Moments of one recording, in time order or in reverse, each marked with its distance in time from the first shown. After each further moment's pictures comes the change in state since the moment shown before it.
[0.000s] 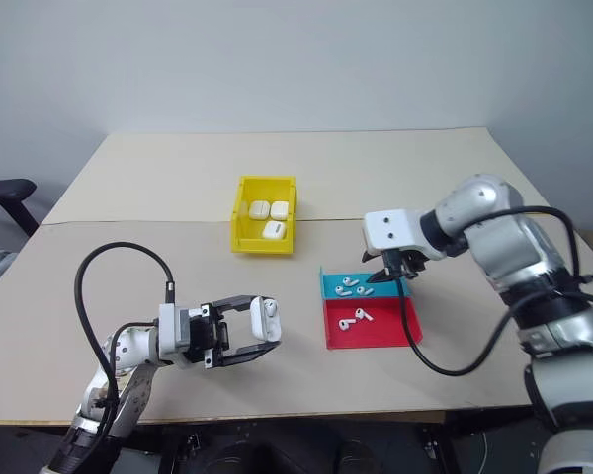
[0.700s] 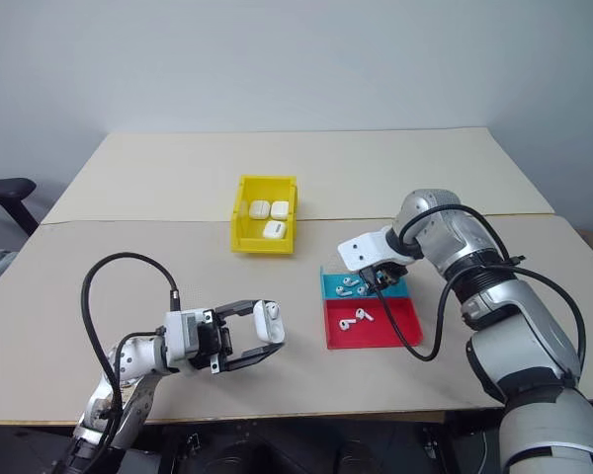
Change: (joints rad) left arm 0.043 0.000 -0.015 -0.021 0.034 -0.016 0.073; right arm -0.100 0.178 0.111 0.394 -0.237 -0.302 0.003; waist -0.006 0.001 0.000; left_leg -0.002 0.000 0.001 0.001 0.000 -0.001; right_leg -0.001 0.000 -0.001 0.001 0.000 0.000
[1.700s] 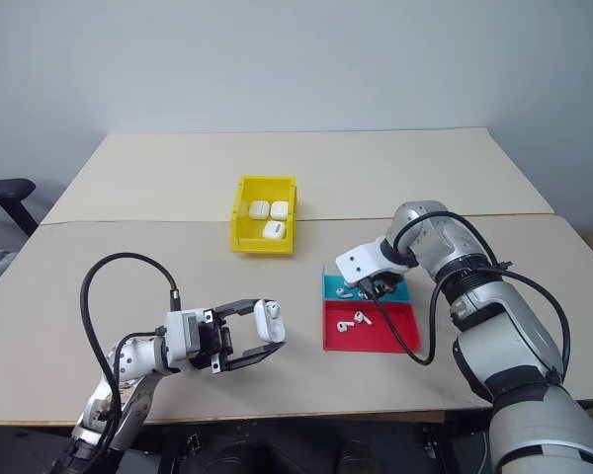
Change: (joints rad) left arm 0.000 0.014 -0.013 -0.010 0.002 0.000 0.030; right arm -0.002 0.051 -0.002 0.120 -0.039 -0.121 -0.011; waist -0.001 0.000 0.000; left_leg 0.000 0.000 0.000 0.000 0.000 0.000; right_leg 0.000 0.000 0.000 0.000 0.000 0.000
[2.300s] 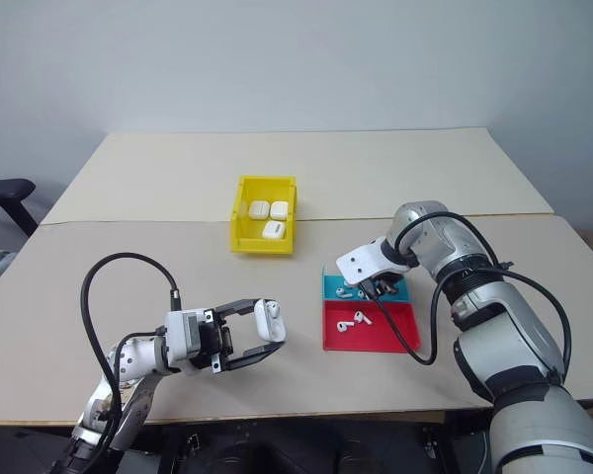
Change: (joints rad) left arm -0.001 0.000 -0.003 0.000 0.000 0.000 0.003; right arm 0.002 -0.005 0.000 0.000 -0.007 -0.028 -0.004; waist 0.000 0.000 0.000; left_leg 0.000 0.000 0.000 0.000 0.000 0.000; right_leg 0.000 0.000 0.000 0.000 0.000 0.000
